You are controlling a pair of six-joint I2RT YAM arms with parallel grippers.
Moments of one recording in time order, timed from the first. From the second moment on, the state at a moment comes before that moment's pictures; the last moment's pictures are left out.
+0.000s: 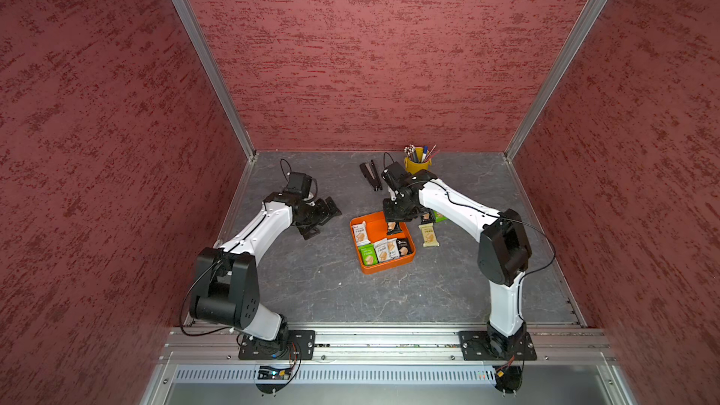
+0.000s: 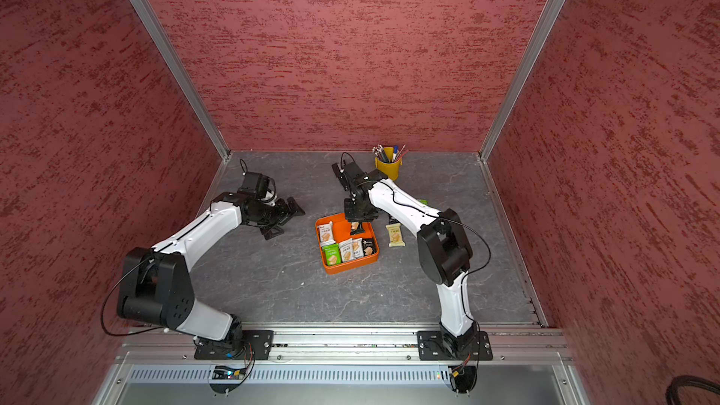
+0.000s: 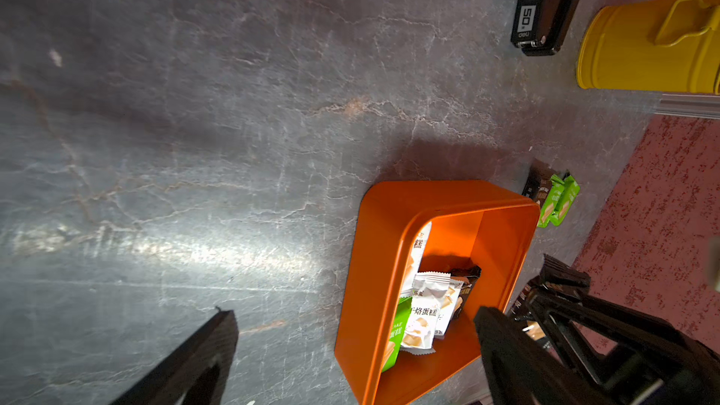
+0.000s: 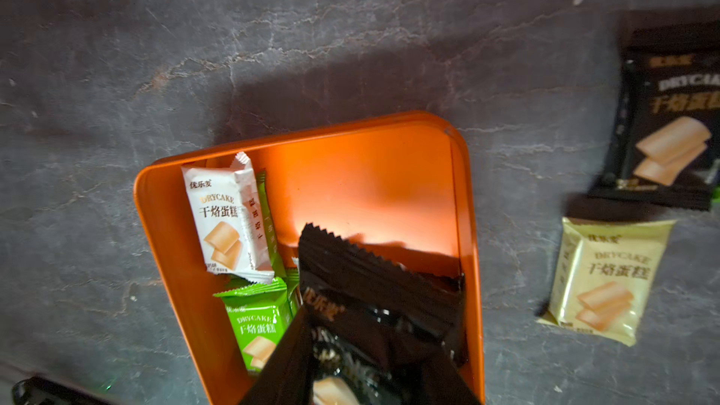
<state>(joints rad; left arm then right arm) -0.18 1.53 1.10 -0.71 0.37 -0.77 0.62 1.96 1.70 -1.00 -0.11 0.55</state>
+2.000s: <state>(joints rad) -0.44 1.65 1.32 -0.80 0.20 -0.88 0.04 1.72 1.20 -0.76 -0.40 0.35</state>
